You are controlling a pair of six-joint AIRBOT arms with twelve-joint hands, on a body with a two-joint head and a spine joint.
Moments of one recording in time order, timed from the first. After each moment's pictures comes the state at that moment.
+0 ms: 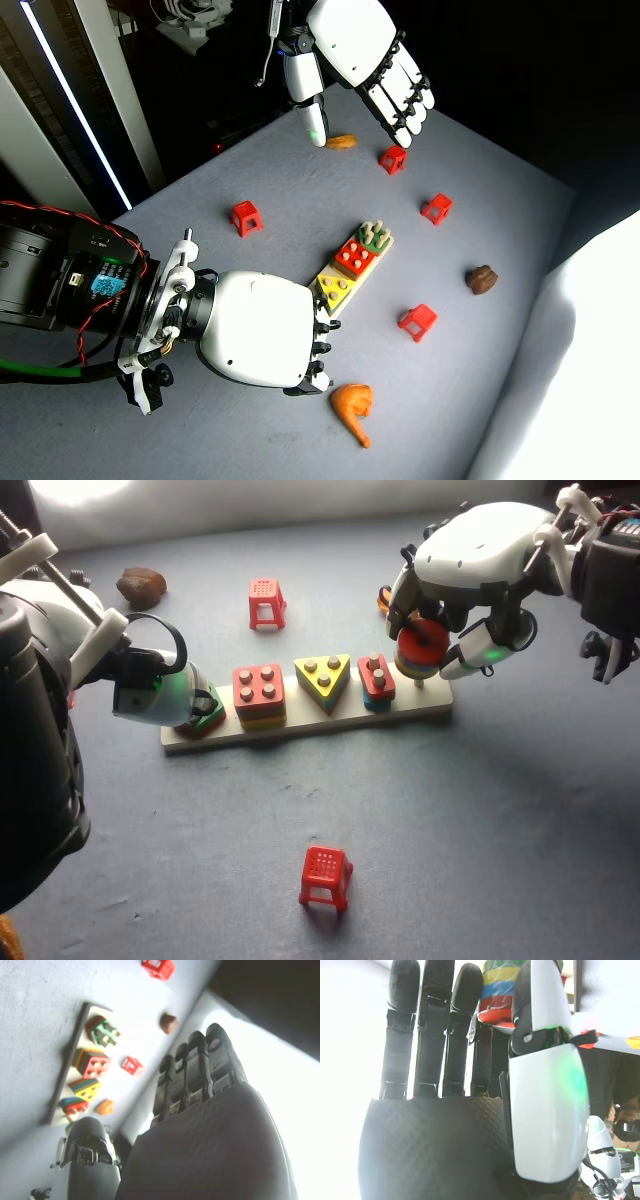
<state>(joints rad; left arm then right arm) 0.12 -1.00 0.52 1.12 1.59 -0.31 -0.30 -1.27 1.33 0.35 0.15 -1.37</state>
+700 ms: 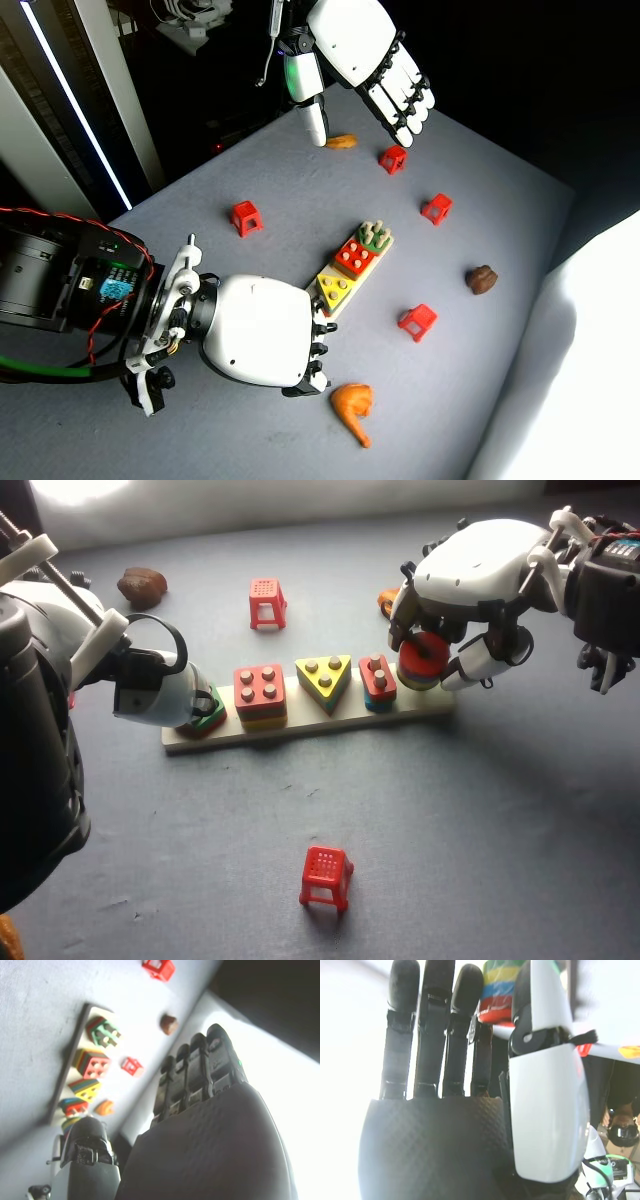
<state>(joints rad) 0.12 -1.00 0.52 1.12 1.59 -0.32 -0.34 -1.30 1.37 0.35 0.19 -1.39</state>
